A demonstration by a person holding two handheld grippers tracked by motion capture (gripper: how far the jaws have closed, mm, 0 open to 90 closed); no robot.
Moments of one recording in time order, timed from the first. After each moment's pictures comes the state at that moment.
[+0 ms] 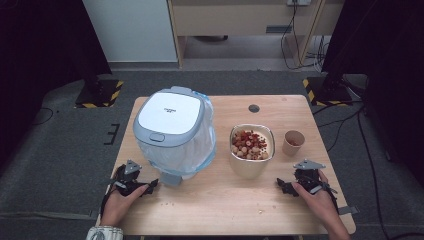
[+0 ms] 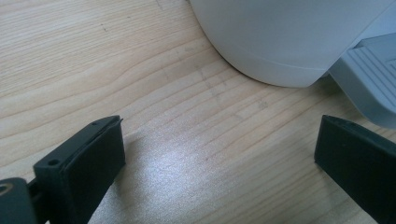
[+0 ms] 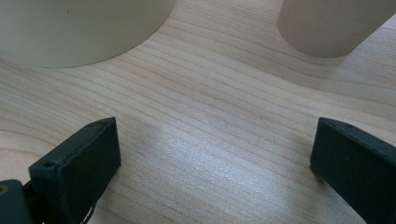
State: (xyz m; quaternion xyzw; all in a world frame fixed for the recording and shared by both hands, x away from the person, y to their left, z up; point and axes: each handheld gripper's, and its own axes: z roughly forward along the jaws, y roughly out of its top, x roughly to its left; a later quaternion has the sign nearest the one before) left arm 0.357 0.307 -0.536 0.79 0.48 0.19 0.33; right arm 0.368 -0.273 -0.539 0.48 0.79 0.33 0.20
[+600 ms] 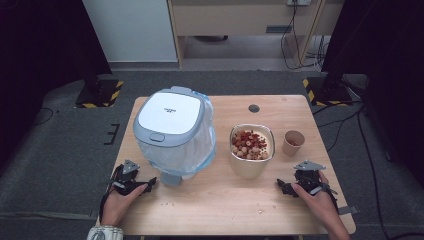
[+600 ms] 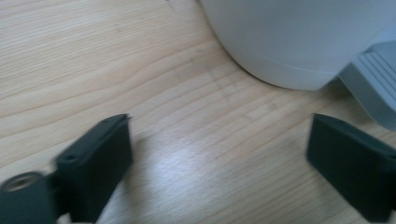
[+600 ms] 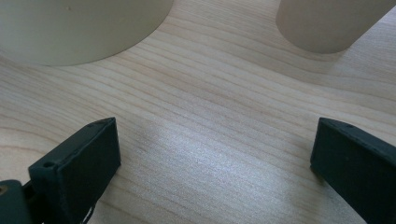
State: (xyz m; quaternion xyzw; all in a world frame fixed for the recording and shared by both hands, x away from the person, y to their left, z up) left arm 0.356 0.313 -0.533 0.78 0.50 0.20 0.33; right arm 0.365 -0.273 -0.539 0.49 0.79 0.33 0.20
